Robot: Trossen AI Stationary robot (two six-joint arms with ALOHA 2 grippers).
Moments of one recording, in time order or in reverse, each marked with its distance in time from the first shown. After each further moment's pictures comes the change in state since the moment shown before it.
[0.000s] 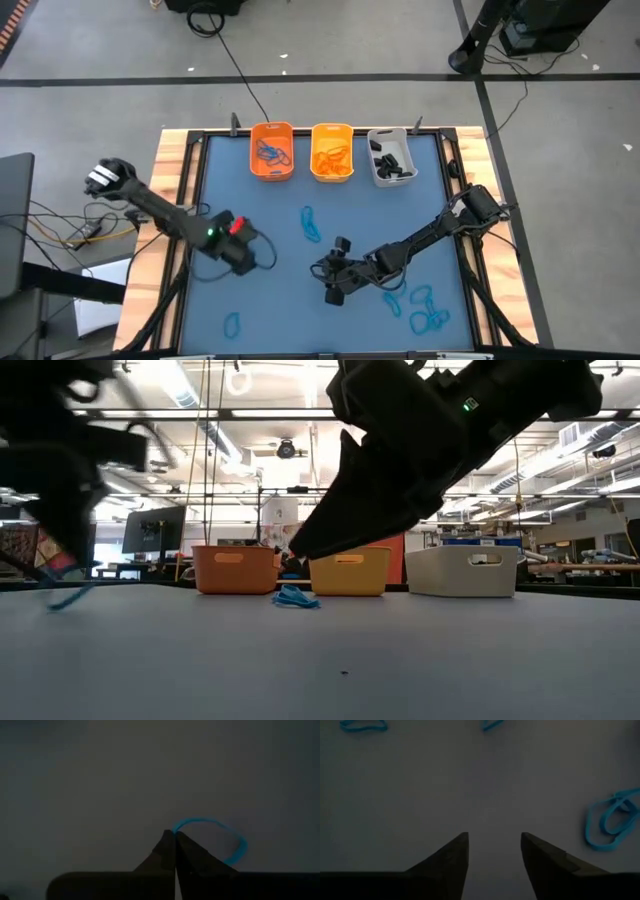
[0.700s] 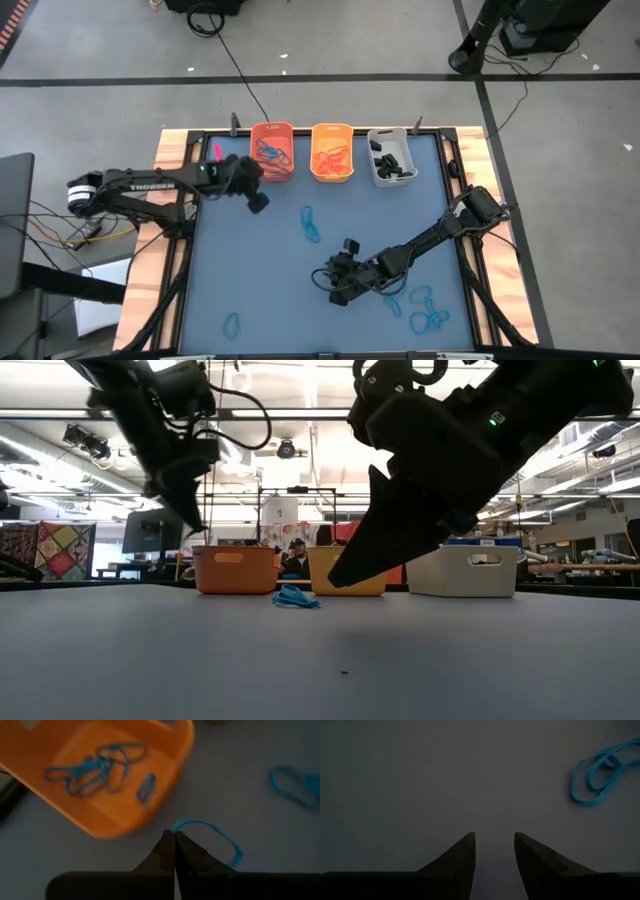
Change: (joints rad) left arm 0.762 -0.192 0.010 0.250 0.064 0.702; right arm 0.034 0.000 0.000 -0.151 0.048 0.143
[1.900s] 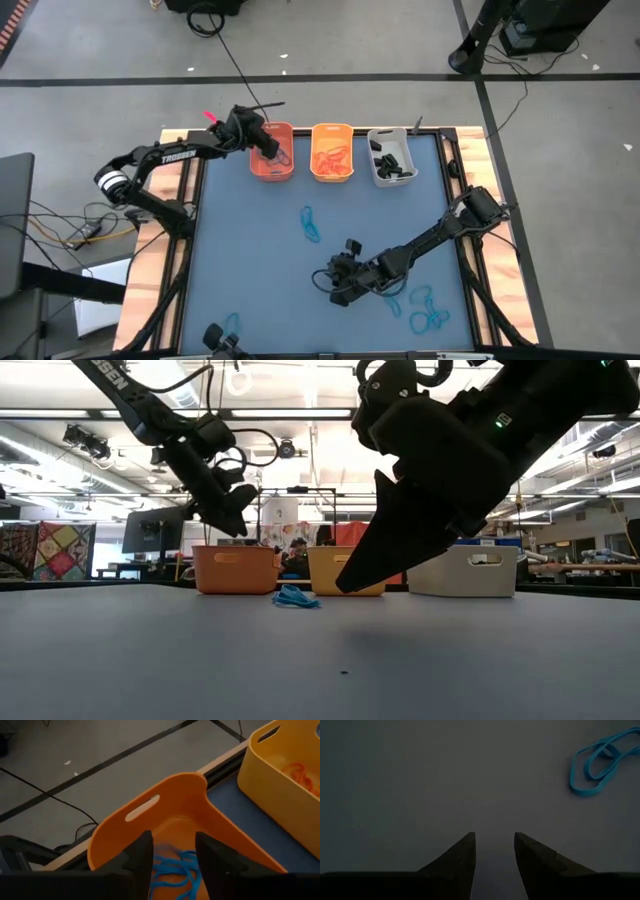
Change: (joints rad) left arm 0.495 0.303 0.106 0.506 0.162 0.155; right arm 0.008 0.000 0.000 -0.030 0.001 0.038
